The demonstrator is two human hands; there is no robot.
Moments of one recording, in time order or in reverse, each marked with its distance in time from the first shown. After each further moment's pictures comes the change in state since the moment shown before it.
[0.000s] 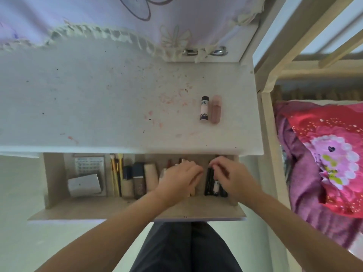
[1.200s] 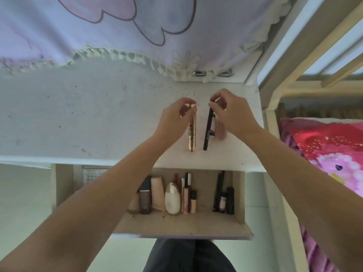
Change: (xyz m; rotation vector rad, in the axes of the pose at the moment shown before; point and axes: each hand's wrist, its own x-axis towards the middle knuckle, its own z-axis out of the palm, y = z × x) left_hand 0.122 -0.027 -0.112 -0.364 0.238 -0.464; right_hand 0.137 -0.068 -0.077 -0.036 0.286 -0.033
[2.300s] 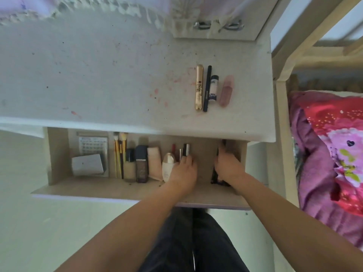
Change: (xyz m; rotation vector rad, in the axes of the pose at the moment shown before) left_hand -0.157 -0.111 0.127 0.920 -0.624 -0.028; right_hand -0.147 0.112 0.115 -0.331 -0.500 0.456
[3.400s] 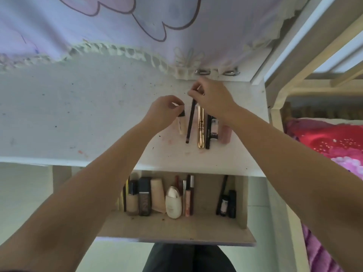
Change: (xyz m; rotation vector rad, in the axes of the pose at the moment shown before) left_hand 0.063 -0.103 -0.232 -0.881 0.355 -0.183; right_hand 0.073 -0.144 -0.201 0.208 0.378 -0.526
